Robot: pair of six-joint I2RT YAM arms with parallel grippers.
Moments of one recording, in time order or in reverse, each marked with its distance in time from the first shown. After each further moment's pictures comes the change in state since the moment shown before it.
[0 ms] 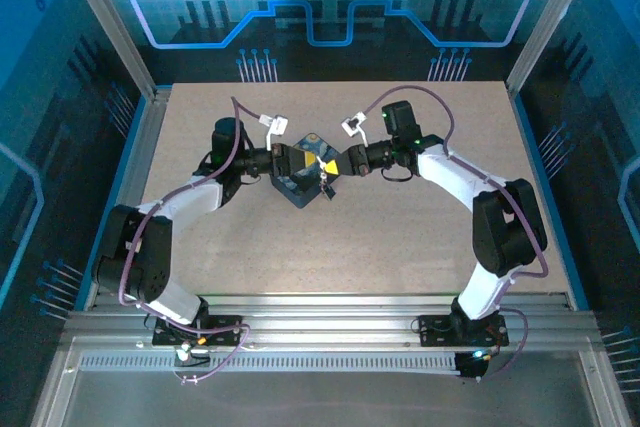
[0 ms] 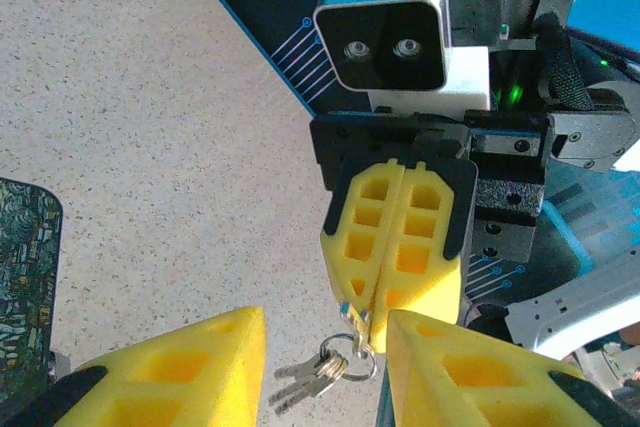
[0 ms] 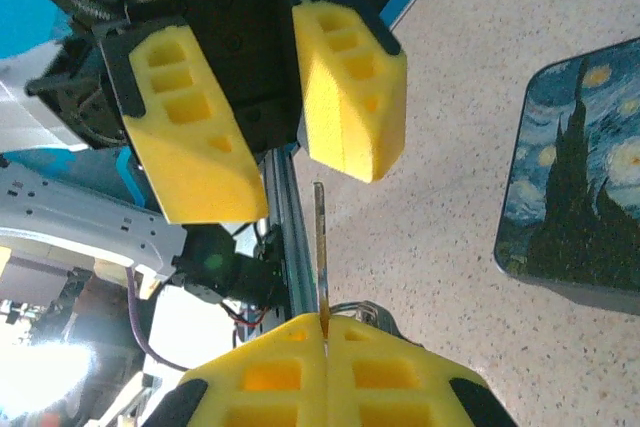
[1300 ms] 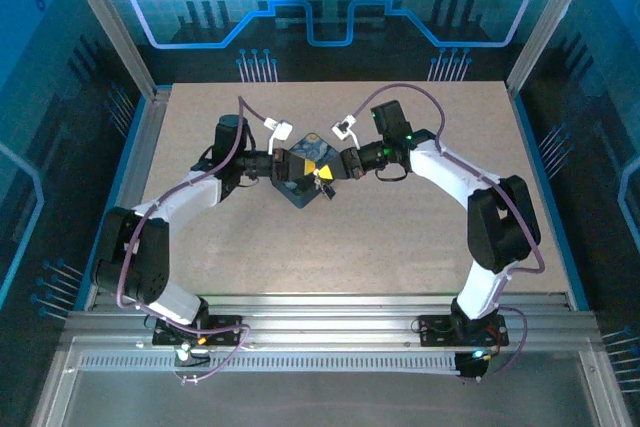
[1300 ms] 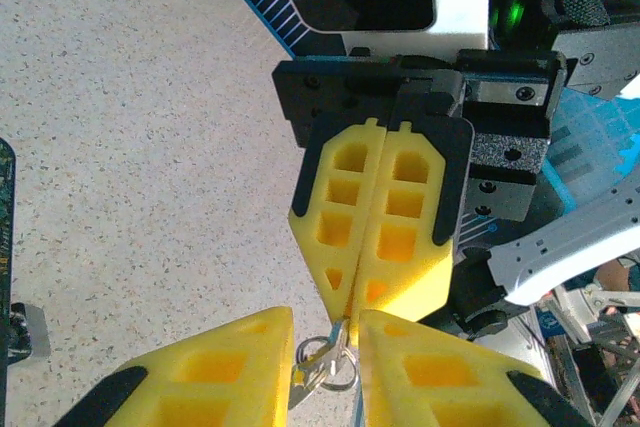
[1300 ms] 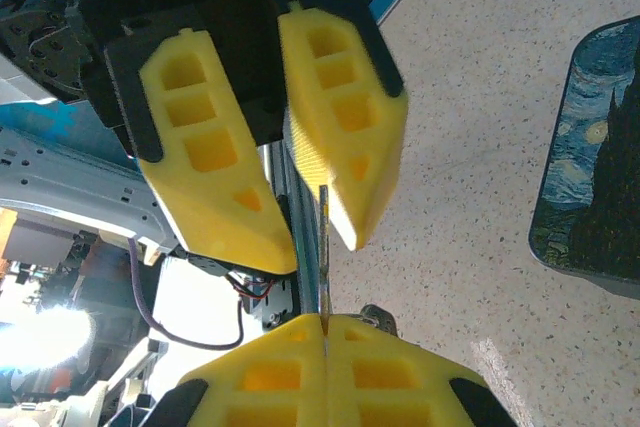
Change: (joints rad) left arm -0.003 -0.012 0.055 -0.254 0.086 0.172; right arm 0.039 0.039 0.076 -0.119 0.006 -0.074
